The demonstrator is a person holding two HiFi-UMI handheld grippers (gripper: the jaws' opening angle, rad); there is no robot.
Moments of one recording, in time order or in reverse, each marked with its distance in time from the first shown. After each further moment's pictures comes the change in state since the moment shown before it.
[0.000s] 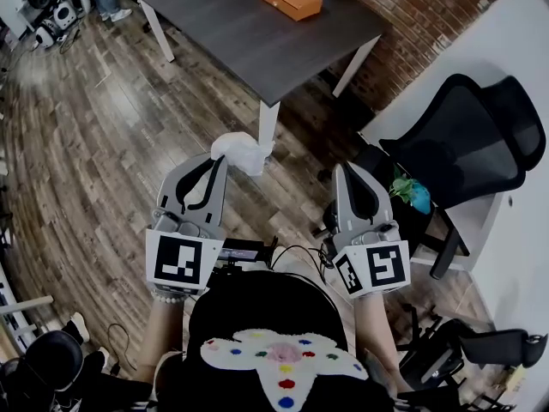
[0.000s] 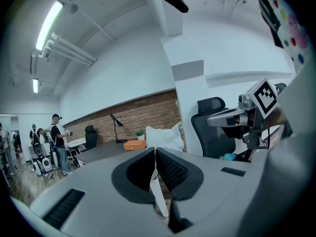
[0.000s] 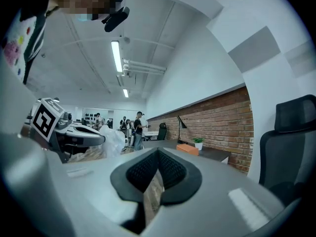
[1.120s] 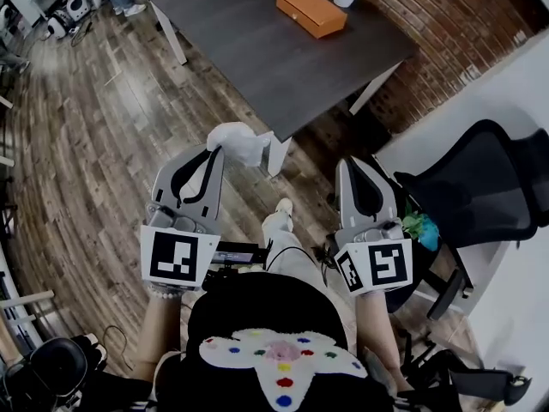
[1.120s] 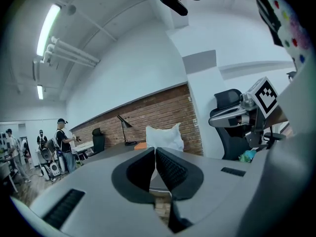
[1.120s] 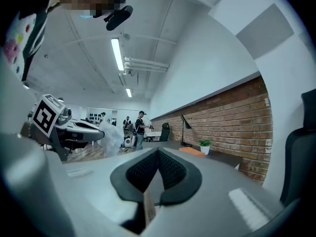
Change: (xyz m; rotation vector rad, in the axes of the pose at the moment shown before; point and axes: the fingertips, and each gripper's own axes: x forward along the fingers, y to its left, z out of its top) left arm 0.117 0.082 0.007 0.026 -0.004 0.096; right arm 0.142 -0.057 -0.009 -0.018 -0.004 0.061
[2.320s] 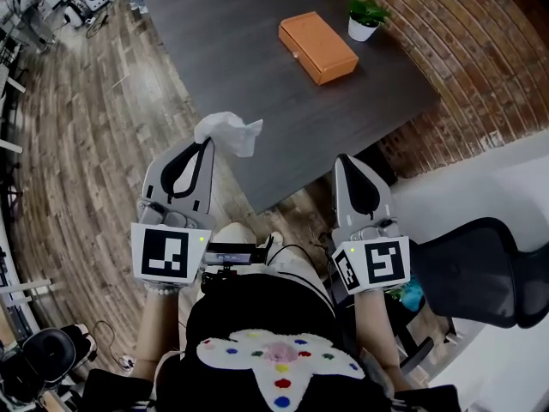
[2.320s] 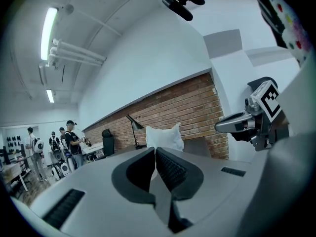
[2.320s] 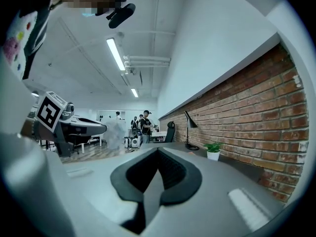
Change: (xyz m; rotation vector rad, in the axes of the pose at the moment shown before) left arm 0.220 0.069 0.047 -0.012 0.018 0.167; right arm 0.202 -0.154 0.007 0.012 0.006 0.146
